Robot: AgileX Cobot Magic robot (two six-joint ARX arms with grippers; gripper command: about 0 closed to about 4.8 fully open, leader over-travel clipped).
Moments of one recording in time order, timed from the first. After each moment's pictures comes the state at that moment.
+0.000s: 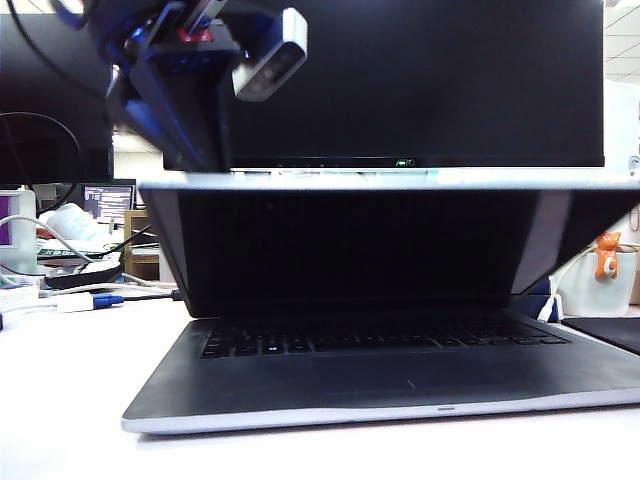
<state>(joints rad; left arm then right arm) -0.66 1.55 1.31 -1.03 0.35 0.14 0.06 0.97 1.29 -0.99 -0.52 -0.07</state>
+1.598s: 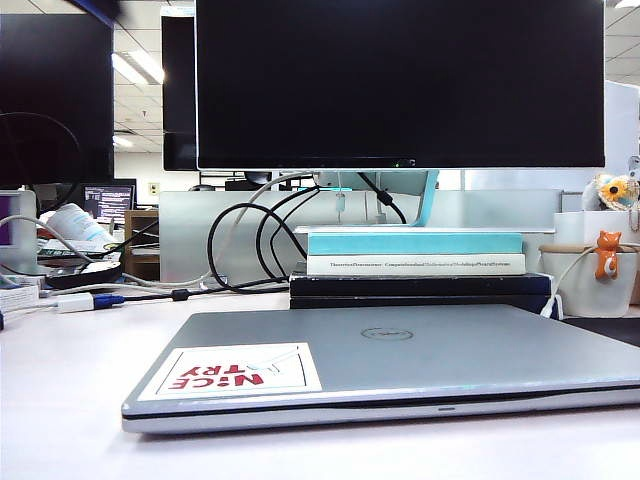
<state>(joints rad) -0.51 0.99 1.10 -0.61 -0.13 0.11 -0.12 0.82 1.21 -0.83 -0.52 -0.06</state>
